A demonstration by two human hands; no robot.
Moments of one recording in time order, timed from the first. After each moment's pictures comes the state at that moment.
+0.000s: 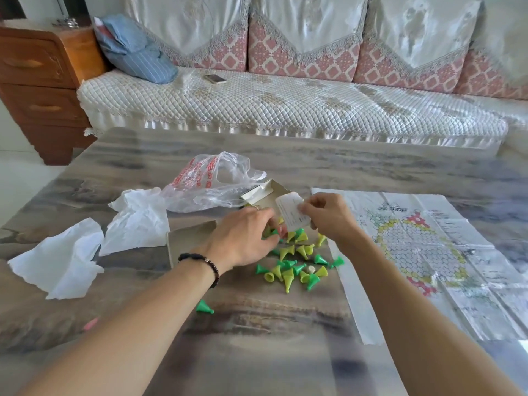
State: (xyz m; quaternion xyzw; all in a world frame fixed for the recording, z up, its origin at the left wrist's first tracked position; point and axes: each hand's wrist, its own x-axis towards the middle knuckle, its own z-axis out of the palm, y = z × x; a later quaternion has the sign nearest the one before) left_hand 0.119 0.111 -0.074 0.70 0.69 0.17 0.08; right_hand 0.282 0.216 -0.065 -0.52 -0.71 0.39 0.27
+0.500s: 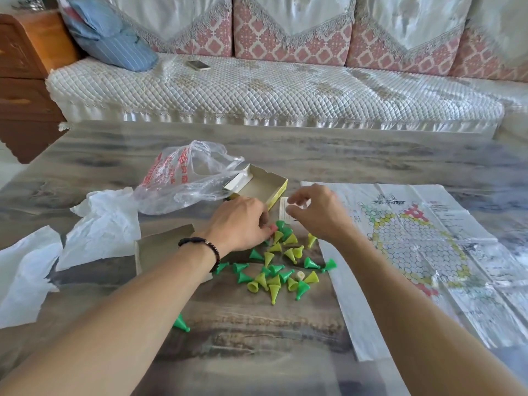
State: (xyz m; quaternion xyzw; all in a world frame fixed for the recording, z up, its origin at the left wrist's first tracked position) left_hand 0.126 0.162 -0.081 0.69 0.71 0.14 0.07; right_hand 0.284 0.238 -0.073 -0.49 -0.81 0.22 0.21
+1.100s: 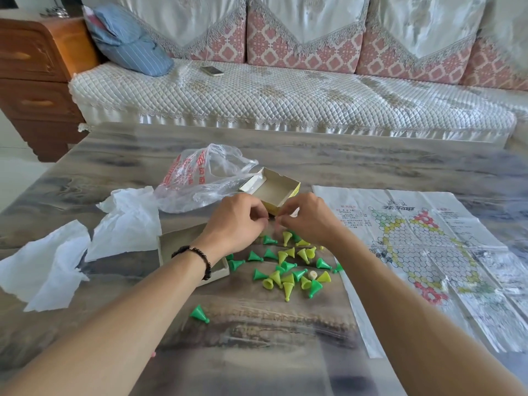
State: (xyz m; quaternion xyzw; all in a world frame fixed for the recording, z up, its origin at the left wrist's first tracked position) left_hand 0.105 0.134 -0.077 0.59 0.72 0.32 0.15; right_hand 0.255 0.222 -0.075 -0.42 -0.86 0.25 0.16
